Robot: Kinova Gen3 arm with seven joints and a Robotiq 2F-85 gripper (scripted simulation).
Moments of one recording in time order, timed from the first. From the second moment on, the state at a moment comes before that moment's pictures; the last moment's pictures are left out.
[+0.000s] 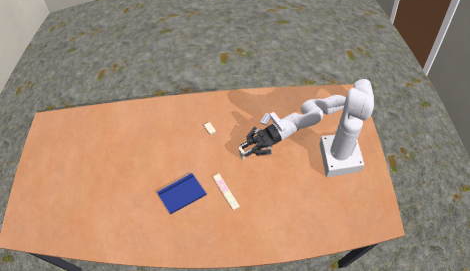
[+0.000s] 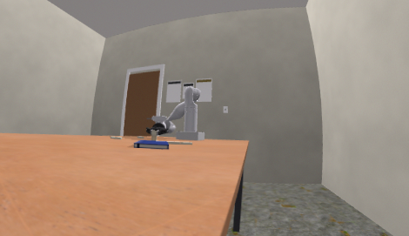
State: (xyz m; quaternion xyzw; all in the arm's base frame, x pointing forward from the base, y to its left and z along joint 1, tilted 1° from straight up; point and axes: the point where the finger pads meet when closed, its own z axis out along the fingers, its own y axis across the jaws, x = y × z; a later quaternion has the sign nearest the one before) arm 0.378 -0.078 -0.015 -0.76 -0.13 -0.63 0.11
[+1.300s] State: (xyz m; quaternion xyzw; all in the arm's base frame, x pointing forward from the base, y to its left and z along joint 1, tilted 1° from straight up) arm 0.378 -0.078 -0.015 -0.76 -0.13 -0.63 0.11
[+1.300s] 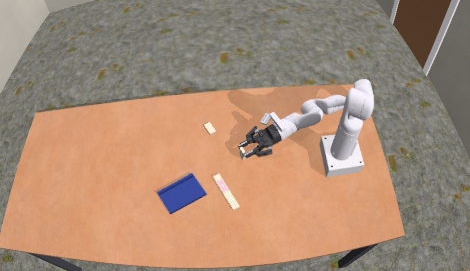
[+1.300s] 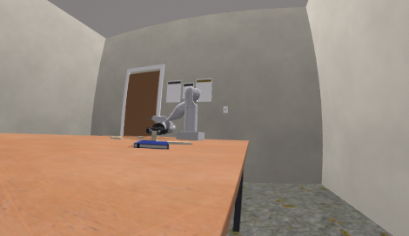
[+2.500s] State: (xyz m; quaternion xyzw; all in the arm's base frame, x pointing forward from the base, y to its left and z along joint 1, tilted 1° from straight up) arm 0.326 -0.095 0.034 -0.76 -0.13 -0.63 0.11
